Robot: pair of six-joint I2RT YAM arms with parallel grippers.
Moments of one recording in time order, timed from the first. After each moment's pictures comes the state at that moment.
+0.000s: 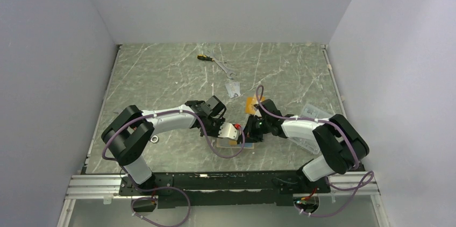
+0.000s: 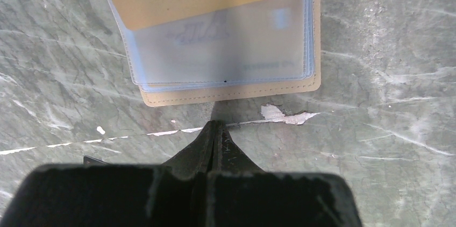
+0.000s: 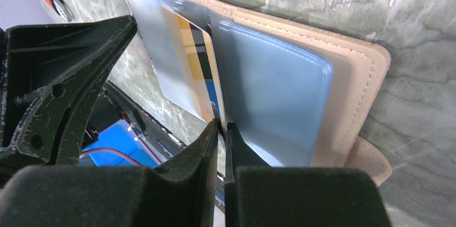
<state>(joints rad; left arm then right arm) -0.84 1.67 0.95 -0.49 0.22 0.96 0.57 1.49 0.53 -0.01 -0.50 0.91</state>
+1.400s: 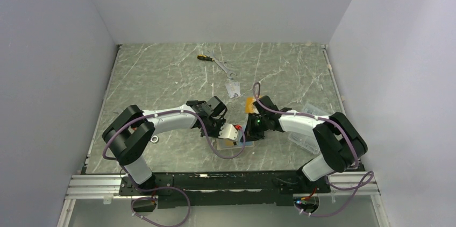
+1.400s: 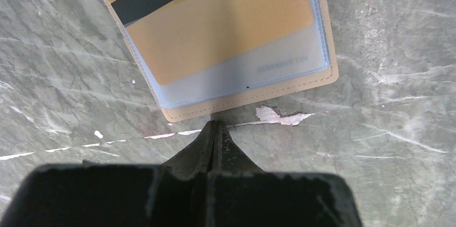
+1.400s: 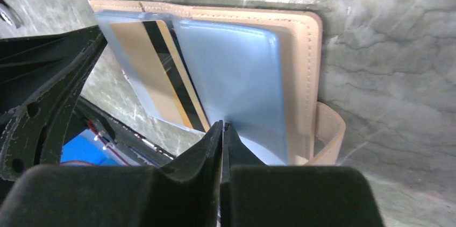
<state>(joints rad) -0.85 1.67 0.96 -0.50 0.22 0.97 0.58 1.51 0.64 -0.21 -0.42 0.81</state>
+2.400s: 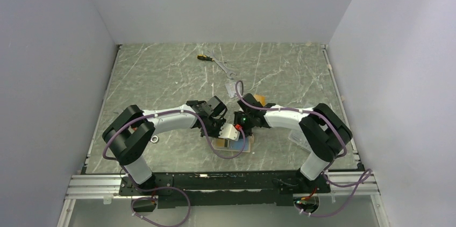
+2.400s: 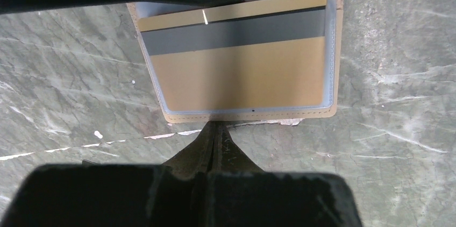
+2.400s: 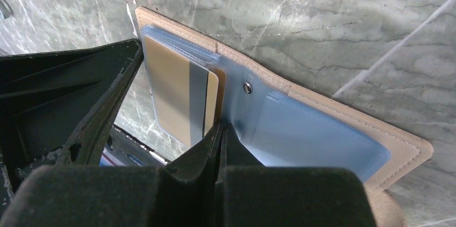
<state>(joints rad) -0.85 1.67 0.96 -0.51 0.22 0.97 0.72 1.66 0.81 -0.23 -0.35 0.83</state>
